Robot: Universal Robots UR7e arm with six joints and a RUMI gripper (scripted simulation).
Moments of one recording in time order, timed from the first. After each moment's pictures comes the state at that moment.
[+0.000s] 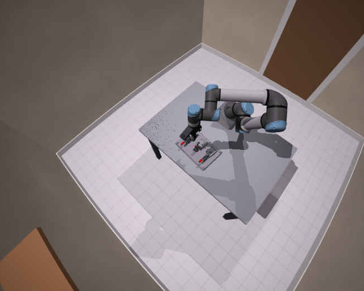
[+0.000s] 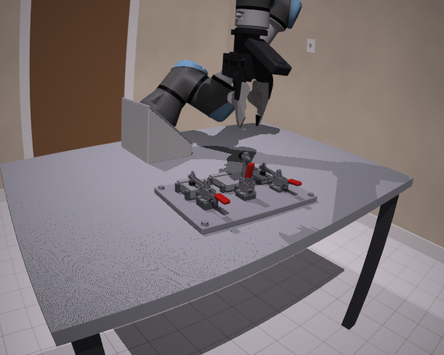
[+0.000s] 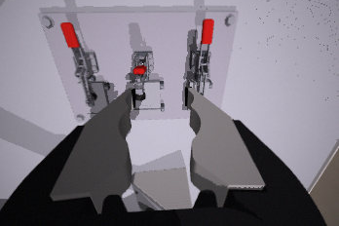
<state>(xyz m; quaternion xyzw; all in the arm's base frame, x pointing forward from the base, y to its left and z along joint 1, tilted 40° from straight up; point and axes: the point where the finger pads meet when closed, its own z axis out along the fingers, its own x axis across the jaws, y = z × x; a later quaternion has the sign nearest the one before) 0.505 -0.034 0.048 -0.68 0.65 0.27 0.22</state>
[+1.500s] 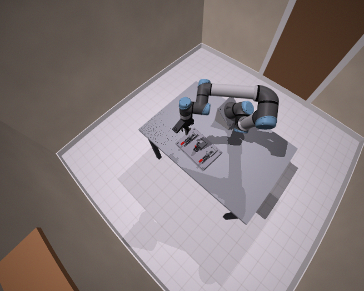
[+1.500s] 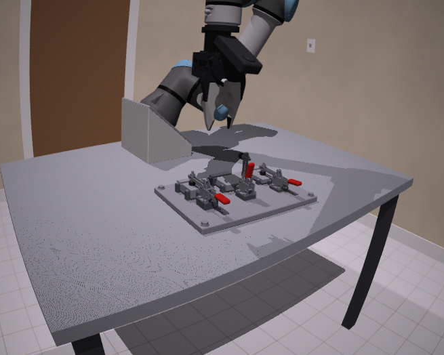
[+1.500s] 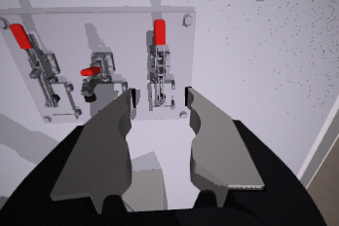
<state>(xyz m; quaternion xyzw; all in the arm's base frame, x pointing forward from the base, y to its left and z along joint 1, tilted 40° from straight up) 0.506 -0.092 -0.002 -0.68 0.65 0.27 0.22</state>
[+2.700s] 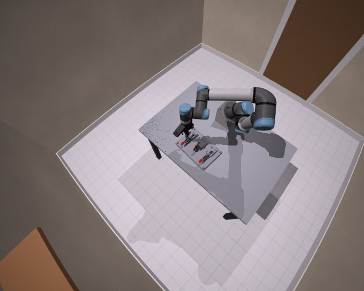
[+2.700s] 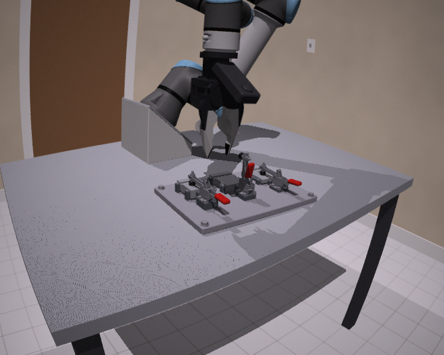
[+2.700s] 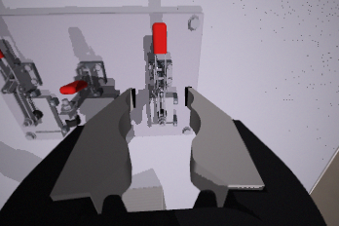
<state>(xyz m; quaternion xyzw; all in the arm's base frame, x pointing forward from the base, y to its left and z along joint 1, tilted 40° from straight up) 0.502 -0.055 -0.046 -0.68 0.65 0.27 0.22</state>
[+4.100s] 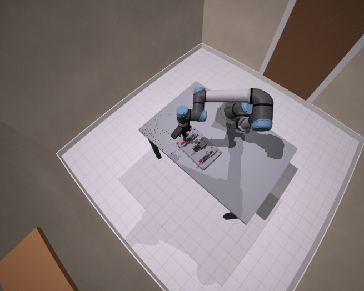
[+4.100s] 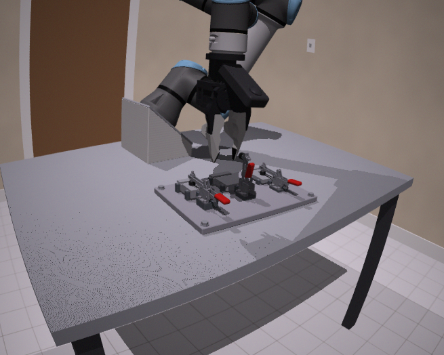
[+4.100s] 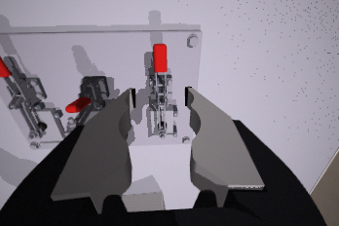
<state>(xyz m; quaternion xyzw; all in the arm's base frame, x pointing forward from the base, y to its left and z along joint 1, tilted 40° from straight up) 0.526 -0.052 -0.049 -0.68 0.65 0.27 0.22</state>
